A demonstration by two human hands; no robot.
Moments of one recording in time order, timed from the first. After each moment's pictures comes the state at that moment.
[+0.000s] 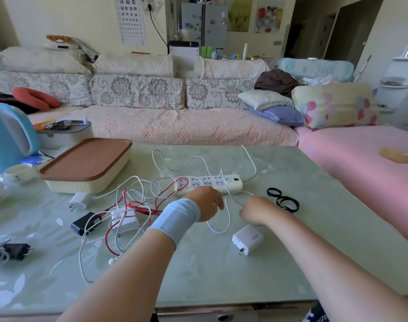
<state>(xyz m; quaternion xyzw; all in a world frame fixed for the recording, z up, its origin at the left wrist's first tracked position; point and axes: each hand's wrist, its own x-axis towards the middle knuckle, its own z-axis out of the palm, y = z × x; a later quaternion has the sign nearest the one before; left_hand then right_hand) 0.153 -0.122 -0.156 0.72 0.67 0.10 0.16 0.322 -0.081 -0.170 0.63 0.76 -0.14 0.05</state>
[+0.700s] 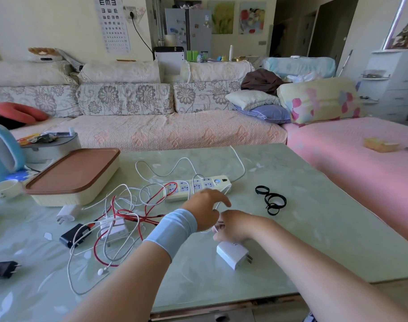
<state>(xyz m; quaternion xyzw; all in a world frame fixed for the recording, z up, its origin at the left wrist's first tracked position) 0.178 -0.127 -0.165 0.78 0.57 0.18 0.16 0.319 -0.100 -0.190 0.48 0.84 -0.27 0.06</state>
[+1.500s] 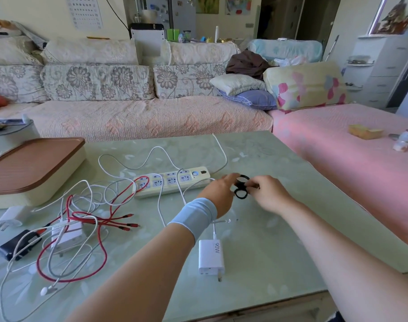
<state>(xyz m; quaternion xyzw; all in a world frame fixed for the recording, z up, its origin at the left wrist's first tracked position) 0.269 -0.043 -0.196 0.77 0.58 0.21 0.16 0.438 -0.007 -0.211 0.60 0.73 -0.21 -0.25</state>
